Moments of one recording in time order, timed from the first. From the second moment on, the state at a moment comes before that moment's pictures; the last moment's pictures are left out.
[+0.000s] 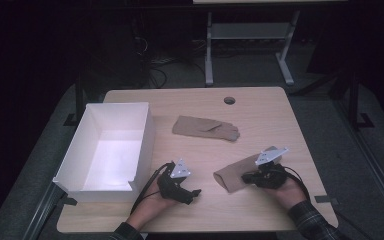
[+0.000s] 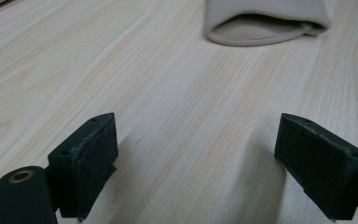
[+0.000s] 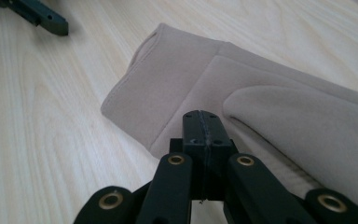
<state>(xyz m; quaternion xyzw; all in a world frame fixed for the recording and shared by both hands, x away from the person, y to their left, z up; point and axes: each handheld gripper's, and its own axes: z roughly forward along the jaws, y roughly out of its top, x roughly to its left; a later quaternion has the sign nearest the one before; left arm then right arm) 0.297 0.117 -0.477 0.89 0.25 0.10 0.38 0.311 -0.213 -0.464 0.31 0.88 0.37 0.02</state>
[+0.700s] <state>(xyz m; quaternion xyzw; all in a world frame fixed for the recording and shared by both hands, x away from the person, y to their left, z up) 0.296 0.117 -0.478 0.89 0.25 0.10 0.38 0.292 -0.267 -0.462 0.36 0.86 0.35 0.04</state>
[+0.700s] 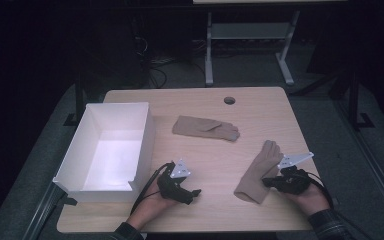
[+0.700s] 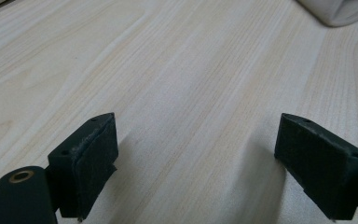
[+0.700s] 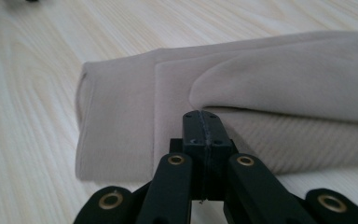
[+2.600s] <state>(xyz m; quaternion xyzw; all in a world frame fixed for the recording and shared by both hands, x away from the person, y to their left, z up) 0.296 0.117 -0.477 0.89 0.25 0.10 0.37 0.357 -0.212 -0.464 0.33 0.87 0.36 0.05</state>
